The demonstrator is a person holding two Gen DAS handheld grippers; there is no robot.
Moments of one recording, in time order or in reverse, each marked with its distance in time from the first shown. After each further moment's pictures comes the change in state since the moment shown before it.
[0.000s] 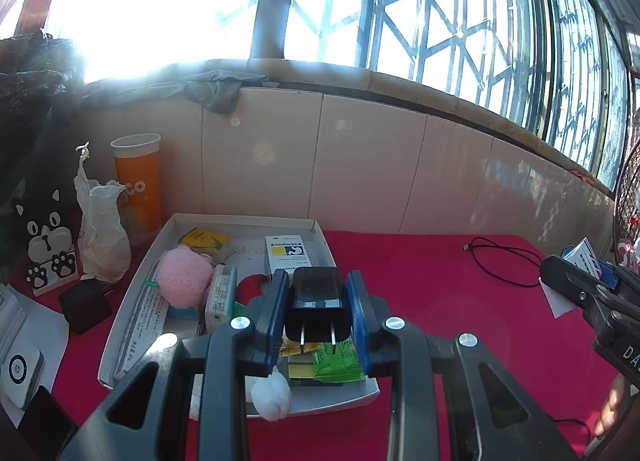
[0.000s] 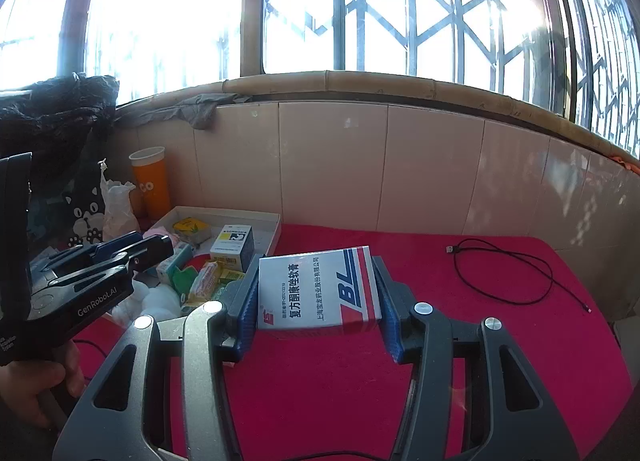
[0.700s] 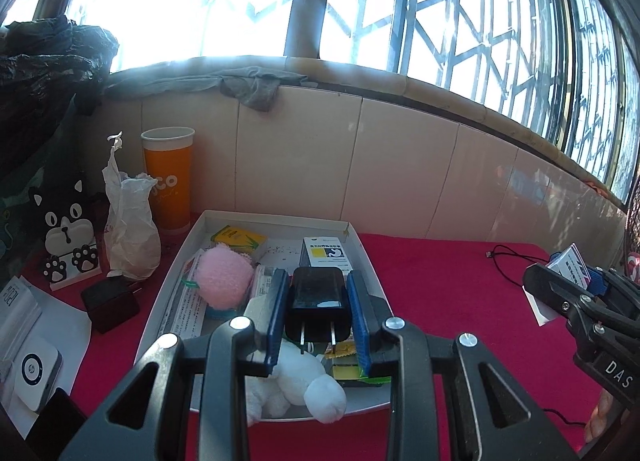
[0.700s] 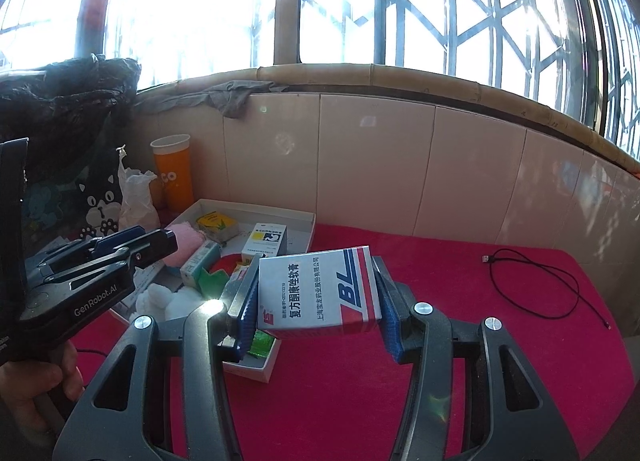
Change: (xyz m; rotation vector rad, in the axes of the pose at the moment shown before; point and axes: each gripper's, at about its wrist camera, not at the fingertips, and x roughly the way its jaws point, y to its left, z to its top) left arm -0.001 0.038 0.004 -0.037 0.001 0.049; right arm 0.027 0.043 0.006 -0.048 0.025 0.059
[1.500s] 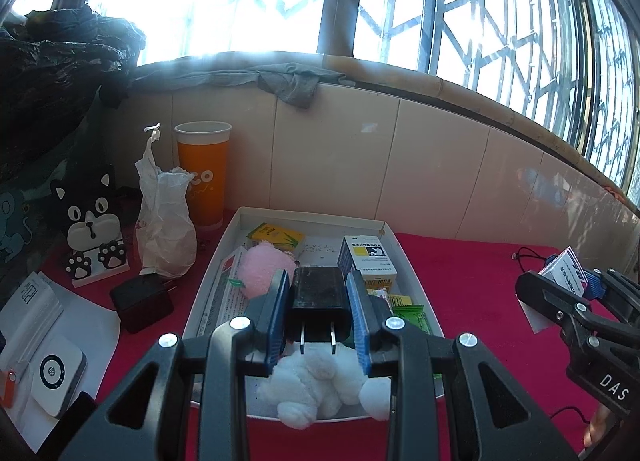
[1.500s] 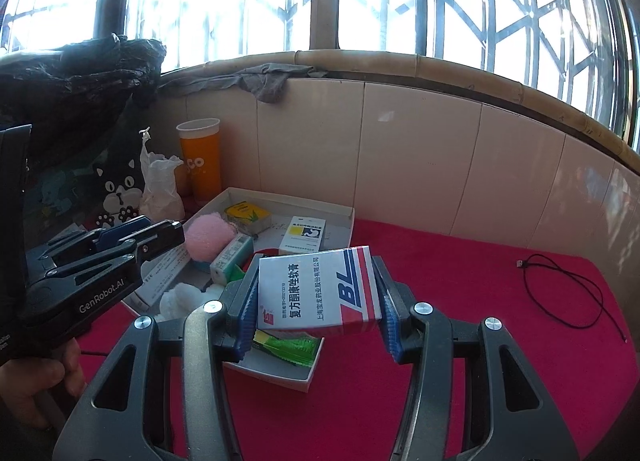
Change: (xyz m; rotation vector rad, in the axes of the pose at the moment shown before) left arm 0.001 0.035 0.001 -0.021 0.007 0.070; right arm 0.024 0.038 0.004 -0.045 0.037 0.072
